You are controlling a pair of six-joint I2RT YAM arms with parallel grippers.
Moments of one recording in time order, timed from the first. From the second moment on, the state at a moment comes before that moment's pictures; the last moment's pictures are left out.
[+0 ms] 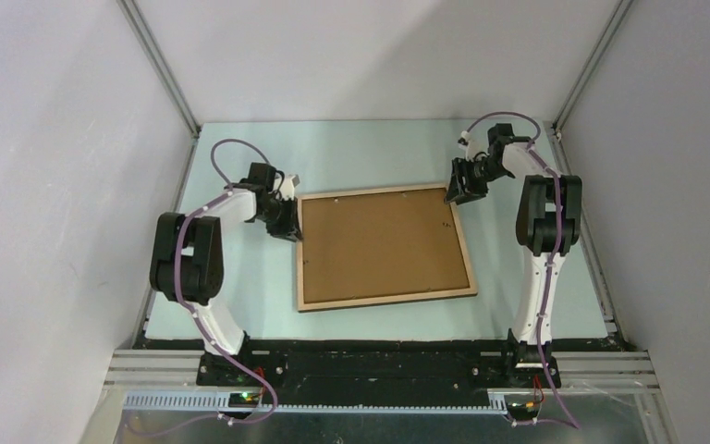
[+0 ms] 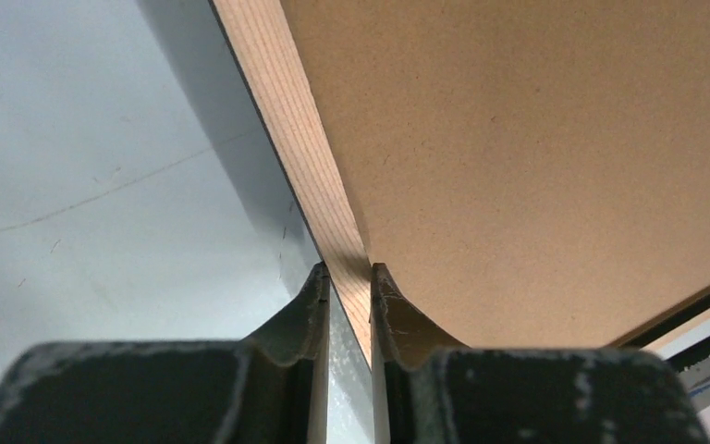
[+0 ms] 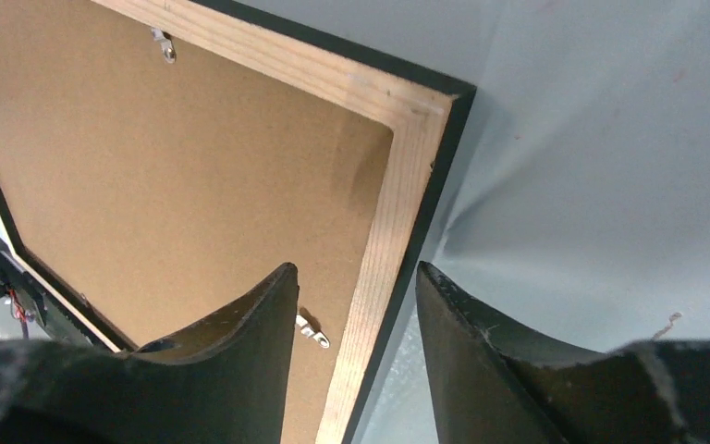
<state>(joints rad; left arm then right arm) -0.14 1.77 1.10 -0.54 0.35 -0.08 -0.01 2.27 1.80 -0.85 -0.62 -0.17</state>
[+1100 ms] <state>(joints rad) -0.10 1.75 1.07 -0.57 0.42 -0.03 0.09 1.96 1.34 -0.66 -0.41 -0.20</state>
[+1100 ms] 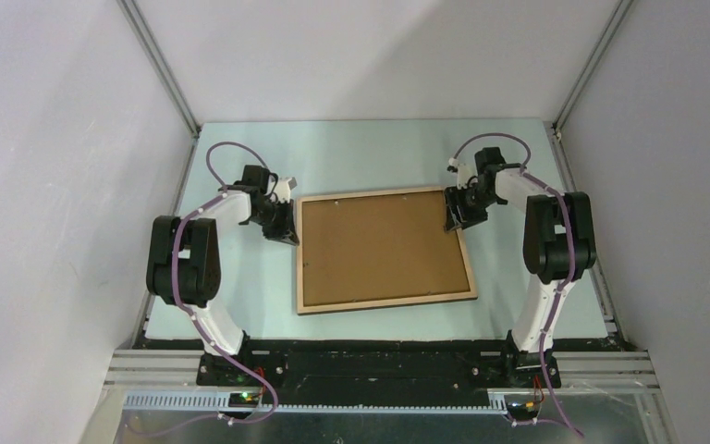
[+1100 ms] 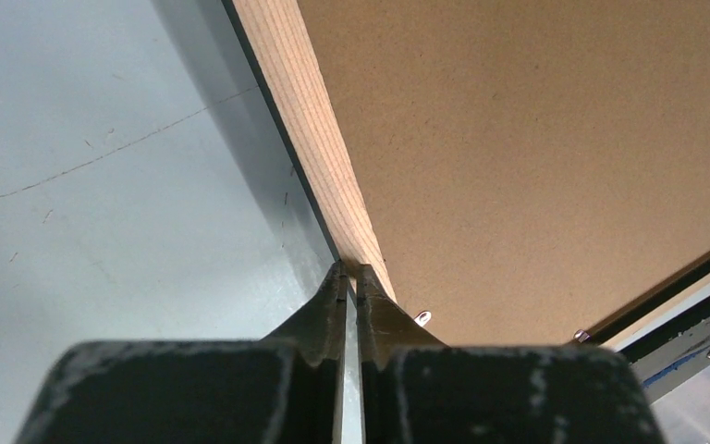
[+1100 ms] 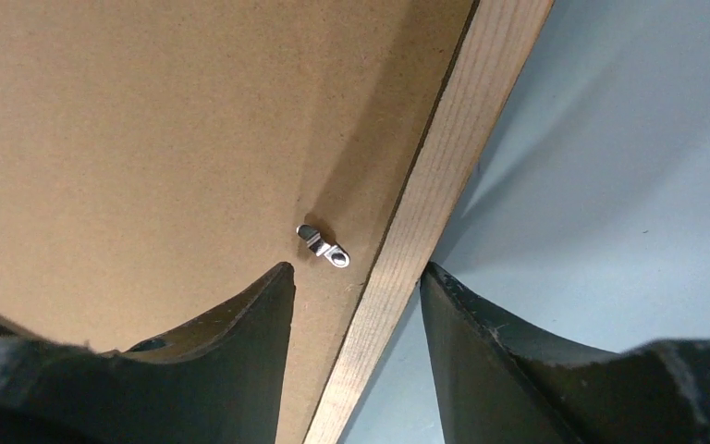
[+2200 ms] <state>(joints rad) -0.10 1.75 1.07 -0.58 0.43 -0.02 0.10 1.95 1.32 -0.60 -0.30 -0.08</state>
